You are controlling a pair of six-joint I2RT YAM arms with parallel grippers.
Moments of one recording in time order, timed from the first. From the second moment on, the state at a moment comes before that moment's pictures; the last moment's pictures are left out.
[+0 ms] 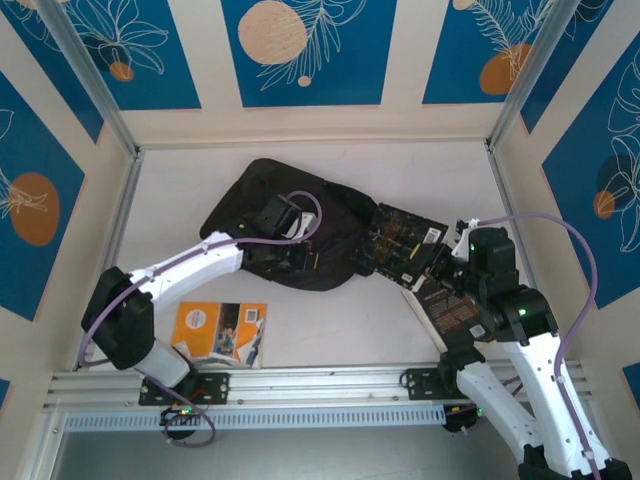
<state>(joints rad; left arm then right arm) -0.74 1.53 1.14 -0.57 0.29 -0.47 0.26 0.63 0.92 -0.89 -0.26 0.83</state>
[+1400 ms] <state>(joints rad) -0.84 1.72 1.56 -0.80 0.27 -0.31 0.27 0.74 0.72 -0.83 -0.34 1.14</state>
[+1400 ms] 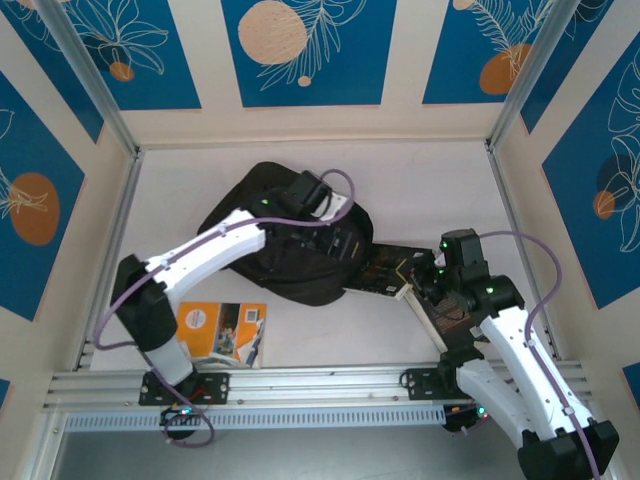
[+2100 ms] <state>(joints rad) -0.89 1.83 1.62 -0.92 0.21 -0.20 0.26 0.72 0.69 -0.81 -0.36 1.17</state>
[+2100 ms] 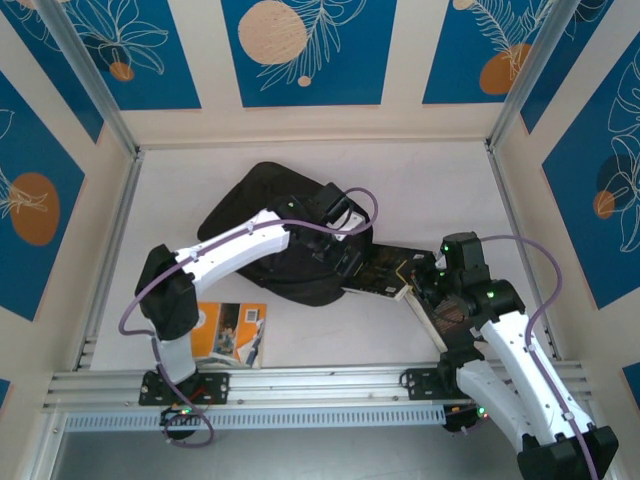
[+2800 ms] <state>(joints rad) -0.89 1.89 1.61 -0.92 0.19 -0.18 0.23 0.76 0.69 -0.78 -0.40 1.17</state>
